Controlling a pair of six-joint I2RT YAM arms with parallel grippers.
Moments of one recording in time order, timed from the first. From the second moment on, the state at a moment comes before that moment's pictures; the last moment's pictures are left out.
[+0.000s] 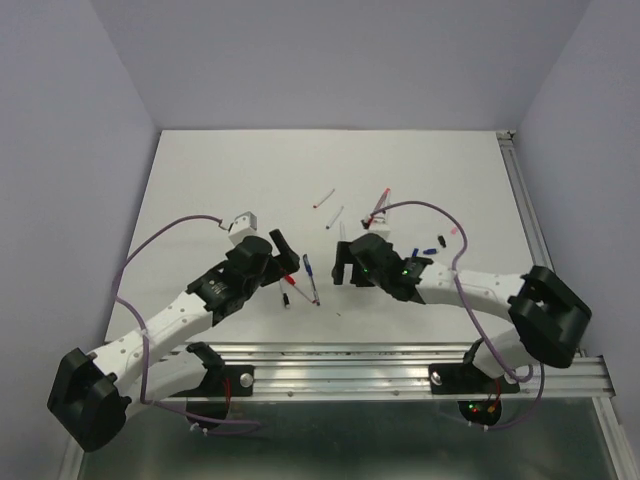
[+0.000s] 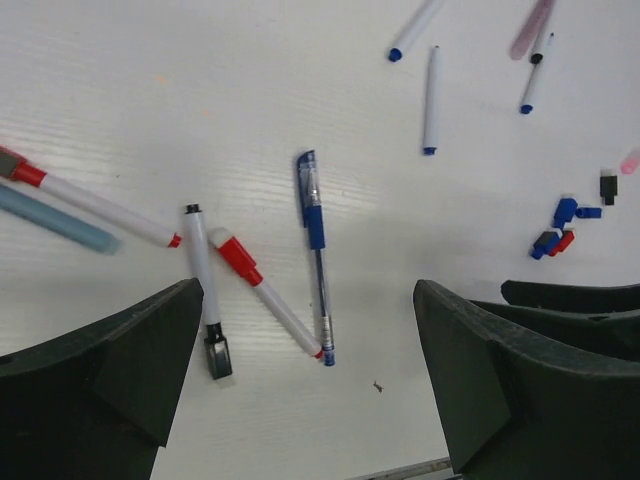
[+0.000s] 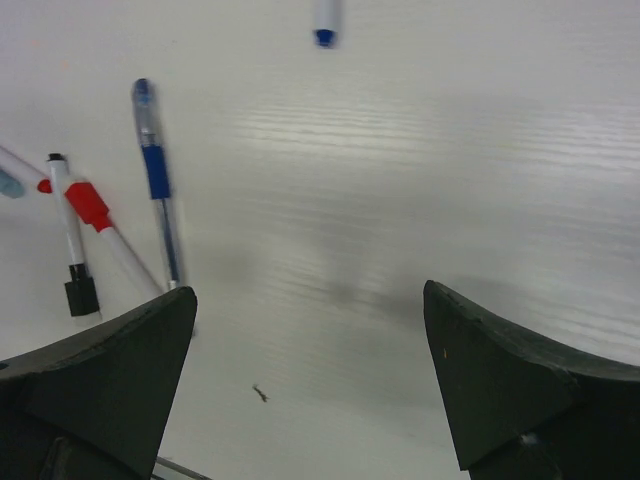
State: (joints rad) left arm -0.72 0.99 0.61 -0.28 -0.31 -0.89; right arm 0.85 1.36 0.69 -0.10 0.30 0.78
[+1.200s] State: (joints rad) left arm -0.68 0.78 0.53 -0.43 -0.35 -0.95; right arm 1.03 1.96 1.24 -0.20 0.47 0.71
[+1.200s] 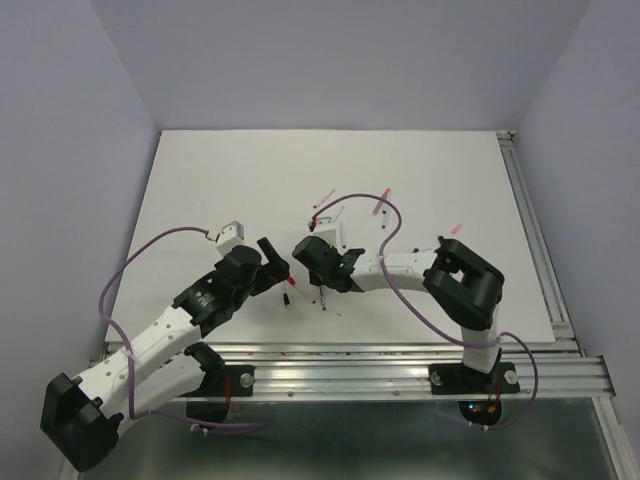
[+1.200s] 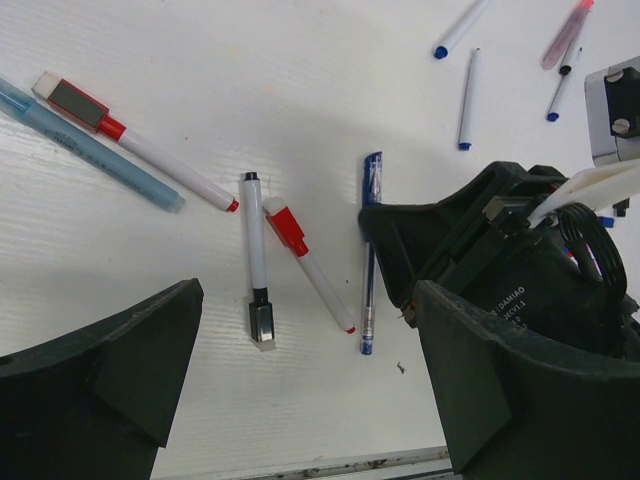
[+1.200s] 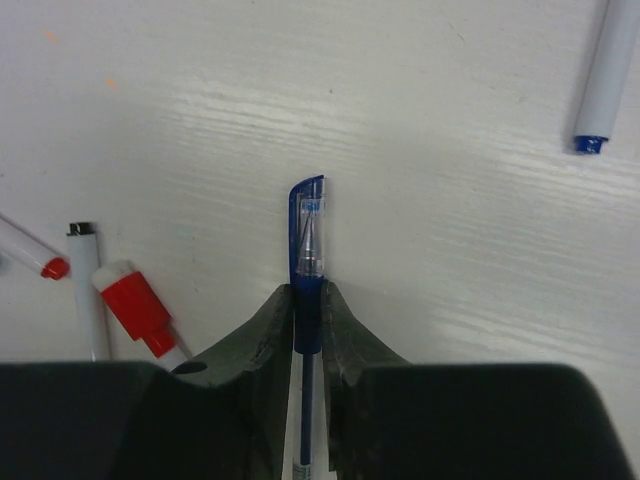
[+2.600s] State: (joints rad) left arm -0.68 0.84 0.48 -0.02 0.07 -1.00; right arm 1.03 1.36 0.57 0.66 -0.02 0.63
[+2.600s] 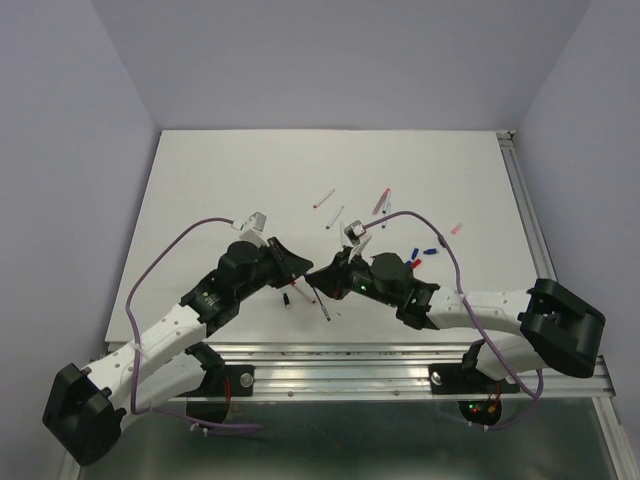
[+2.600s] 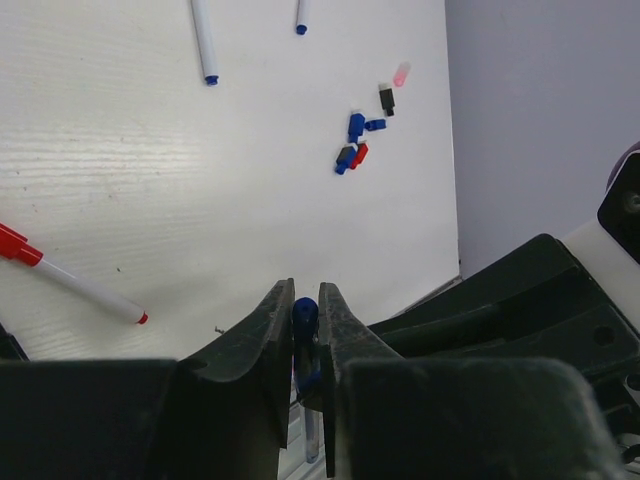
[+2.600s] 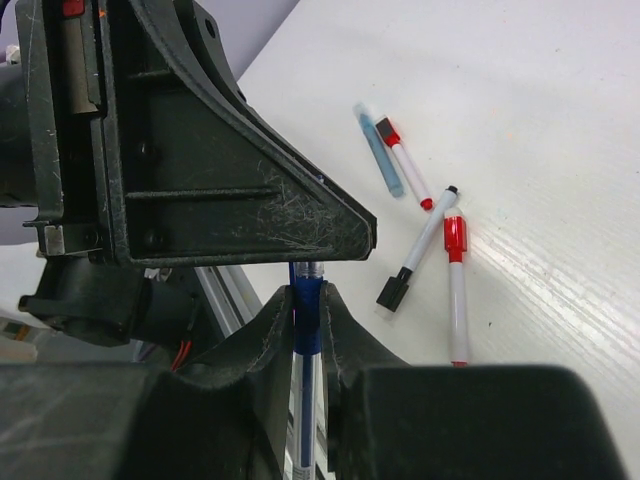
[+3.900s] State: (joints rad) left arm -0.51 0.95 0.76 0.02 -0.20 -0.89; right arm 1.31 1.27 0.31 0.59 -0.18 0.83
